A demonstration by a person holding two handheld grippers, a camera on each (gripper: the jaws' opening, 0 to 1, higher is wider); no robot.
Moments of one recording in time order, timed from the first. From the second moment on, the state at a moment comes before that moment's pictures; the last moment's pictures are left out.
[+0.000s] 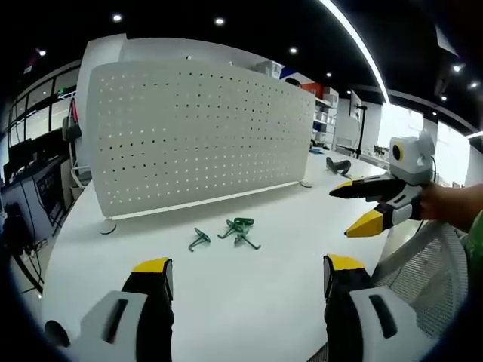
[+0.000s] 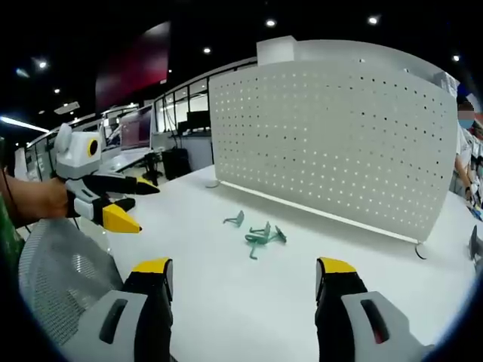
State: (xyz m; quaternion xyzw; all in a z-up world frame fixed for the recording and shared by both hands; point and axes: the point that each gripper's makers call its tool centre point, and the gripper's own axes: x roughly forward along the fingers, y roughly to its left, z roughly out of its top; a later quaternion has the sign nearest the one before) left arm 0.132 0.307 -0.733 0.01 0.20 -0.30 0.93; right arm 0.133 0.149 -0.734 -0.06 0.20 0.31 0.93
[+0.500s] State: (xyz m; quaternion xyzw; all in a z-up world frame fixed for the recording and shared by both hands) left arm 0.131 0.307 -0.733 0.01 0.20 -0.30 0.93; right arm 0.132 0.150 -0.736 -0.06 0.20 0.31 0.93
